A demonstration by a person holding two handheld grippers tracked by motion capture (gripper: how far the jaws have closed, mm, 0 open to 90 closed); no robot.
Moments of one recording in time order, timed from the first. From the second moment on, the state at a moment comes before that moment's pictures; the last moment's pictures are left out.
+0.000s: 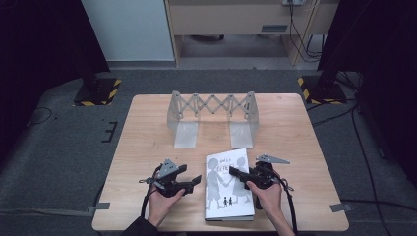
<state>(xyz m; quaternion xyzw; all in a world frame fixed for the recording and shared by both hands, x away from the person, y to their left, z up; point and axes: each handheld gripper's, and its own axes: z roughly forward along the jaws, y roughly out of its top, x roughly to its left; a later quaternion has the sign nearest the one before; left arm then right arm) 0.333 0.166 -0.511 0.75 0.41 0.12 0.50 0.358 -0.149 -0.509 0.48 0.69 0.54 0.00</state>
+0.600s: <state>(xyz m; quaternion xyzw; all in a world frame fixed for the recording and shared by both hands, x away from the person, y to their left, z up) 0.331 0.140 -0.521 0.77 0.37 0.05 0.52 0.350 -0.153 -0.489 0.46 0.67 0.59 -0.02</state>
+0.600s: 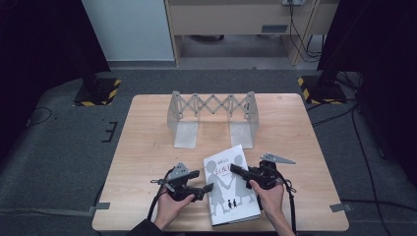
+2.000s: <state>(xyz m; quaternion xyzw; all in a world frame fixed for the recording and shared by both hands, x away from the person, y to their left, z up) 0.341 0.128 -0.543 0.74 0.39 -0.11 0.54 0.352 -0.157 -0.483 0.42 0.68 0.60 -0.03</state>
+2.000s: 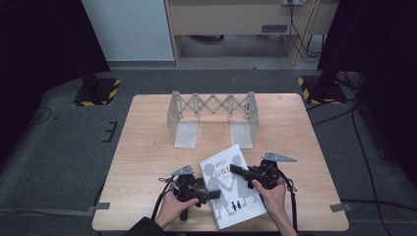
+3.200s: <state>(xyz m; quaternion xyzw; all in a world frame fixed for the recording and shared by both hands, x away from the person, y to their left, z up) 0.338 0.121 -0.547 0.73 0.42 -0.09 0.53 0.349 -0.173 -0.515 0.43 0.76 0.48 0.06</state>
